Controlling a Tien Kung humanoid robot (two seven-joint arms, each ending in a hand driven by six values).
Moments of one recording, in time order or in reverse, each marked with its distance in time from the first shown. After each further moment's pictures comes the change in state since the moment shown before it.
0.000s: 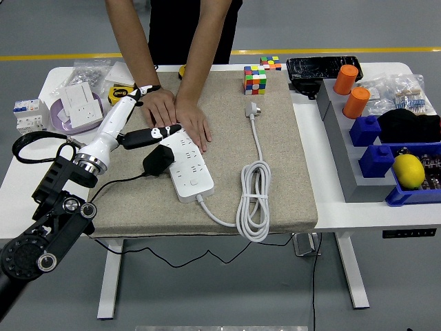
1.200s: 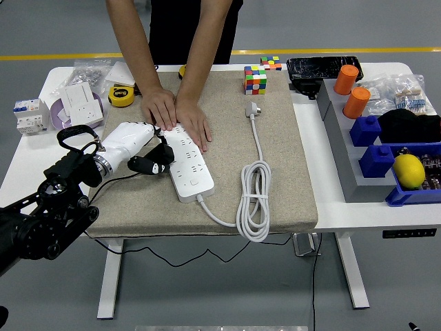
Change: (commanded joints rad) left arm -0.302 0.127 0.413 0.369 0.451 -0.028 -0.008; right arm 0.020 -0.011 -0.019 0.000 0.010 0.000 0.001
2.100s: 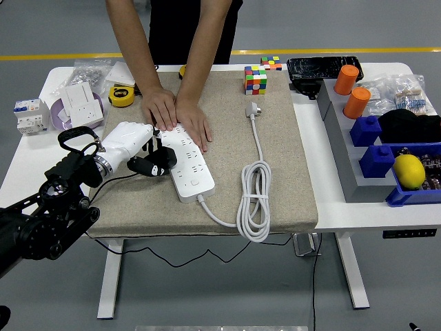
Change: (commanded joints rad) left arm -0.005 -0.012 0.002 0.032 0.003 0.021 -0.002; right arm 0.001 -0.003 -0.003 0.000 0.002 0.005 0.003
